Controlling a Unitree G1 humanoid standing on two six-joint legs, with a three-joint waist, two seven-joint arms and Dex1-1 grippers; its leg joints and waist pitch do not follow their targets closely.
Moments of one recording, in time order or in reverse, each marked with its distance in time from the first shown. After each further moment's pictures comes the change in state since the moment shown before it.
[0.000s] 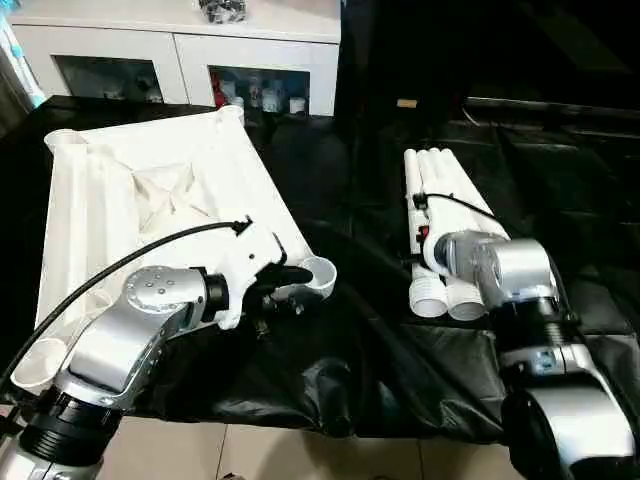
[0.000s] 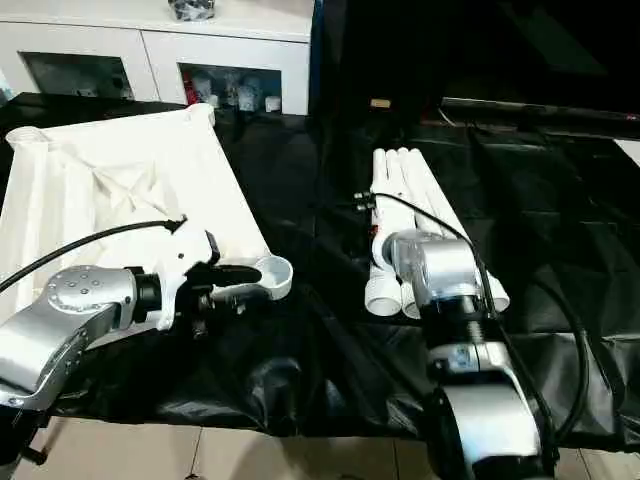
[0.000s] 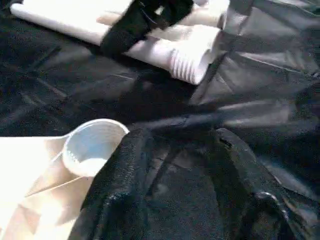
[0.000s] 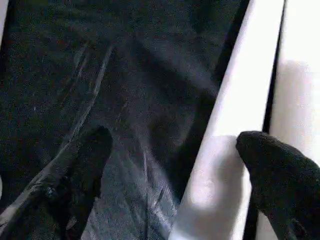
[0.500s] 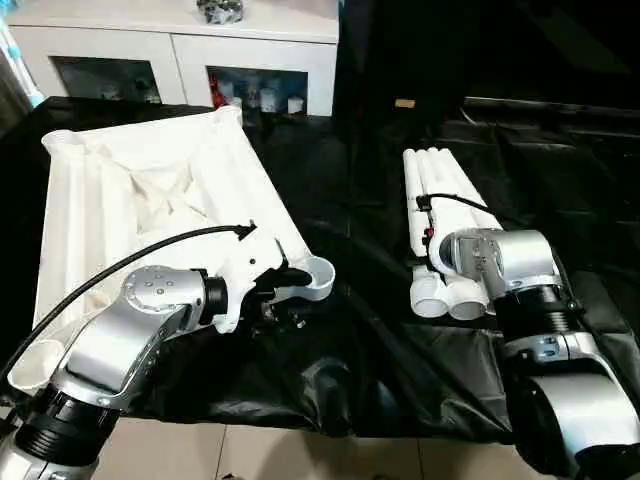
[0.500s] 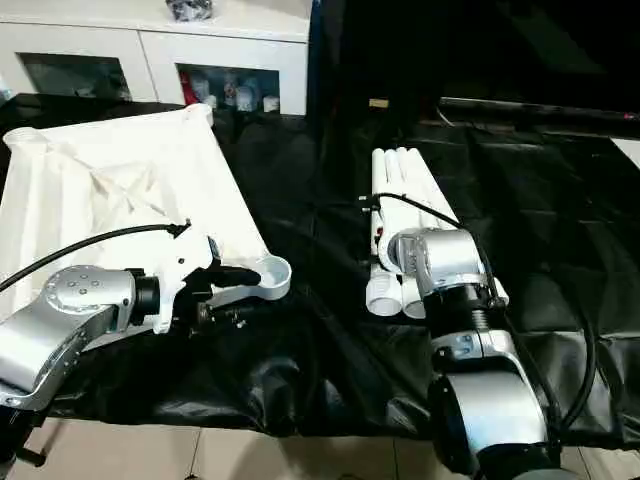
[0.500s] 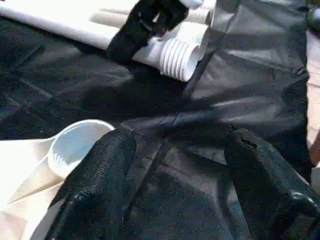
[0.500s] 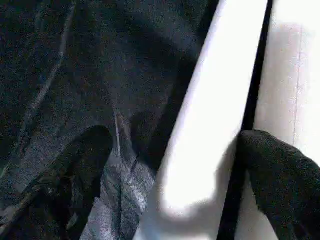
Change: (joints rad) left arm -0.004 0.006 -0.002 0.000 -0.017 0.013 -0.033; right arm -0.029 -0.028 0.023 0.099 -0.004 0.061 0.014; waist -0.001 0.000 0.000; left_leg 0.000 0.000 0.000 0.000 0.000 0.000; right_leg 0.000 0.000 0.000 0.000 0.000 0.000
